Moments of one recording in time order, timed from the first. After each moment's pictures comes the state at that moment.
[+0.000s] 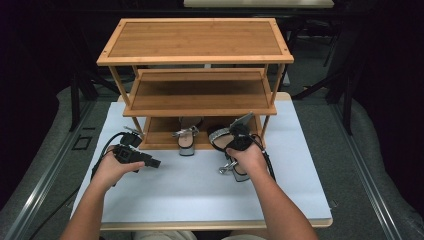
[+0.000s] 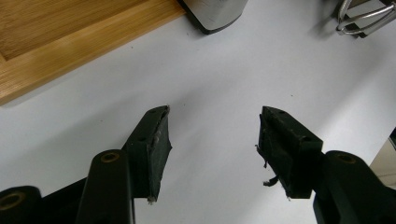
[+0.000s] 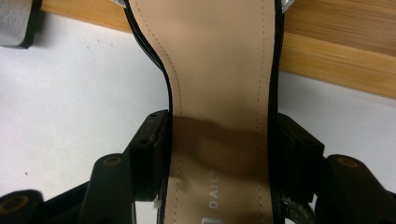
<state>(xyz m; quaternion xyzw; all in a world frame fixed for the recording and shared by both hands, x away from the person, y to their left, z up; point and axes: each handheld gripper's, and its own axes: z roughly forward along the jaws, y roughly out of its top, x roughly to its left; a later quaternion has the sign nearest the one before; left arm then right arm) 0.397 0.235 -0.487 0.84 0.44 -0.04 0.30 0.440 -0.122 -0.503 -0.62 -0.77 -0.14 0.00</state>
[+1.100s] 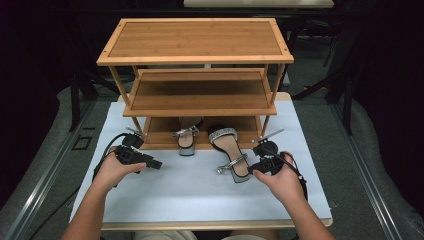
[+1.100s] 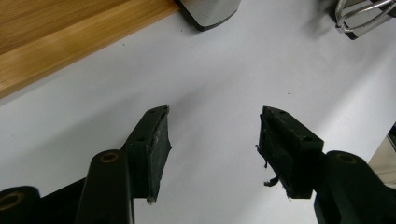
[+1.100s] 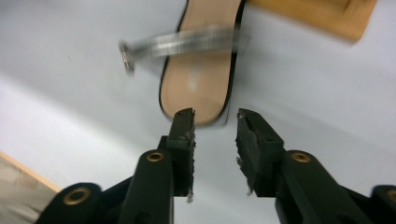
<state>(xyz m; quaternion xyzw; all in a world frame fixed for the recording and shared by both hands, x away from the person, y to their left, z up) 0.396 0.230 -0.490 0.84 0.44 -0.04 0.30 0.335 -0.179 -0.458 -0.54 -0.81 -0.21 -0.06</state>
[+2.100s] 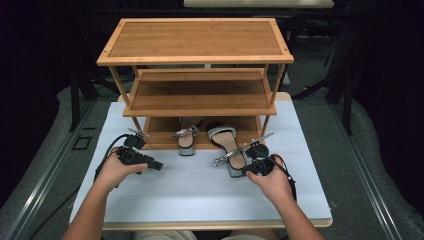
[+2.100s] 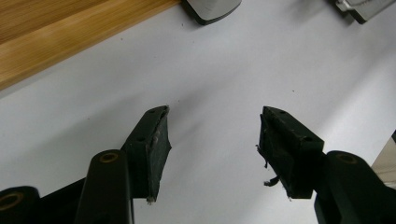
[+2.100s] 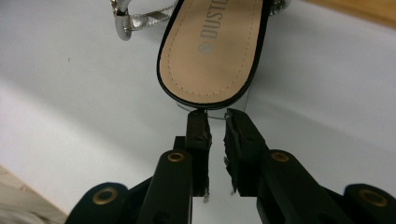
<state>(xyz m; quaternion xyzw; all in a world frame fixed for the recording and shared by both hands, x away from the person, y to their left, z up) 0.397 0.228 -0.495 0.85 0.44 -0.04 0.29 0.351 -0.164 -0.484 -0.54 -0.81 -0.22 -0.04</state>
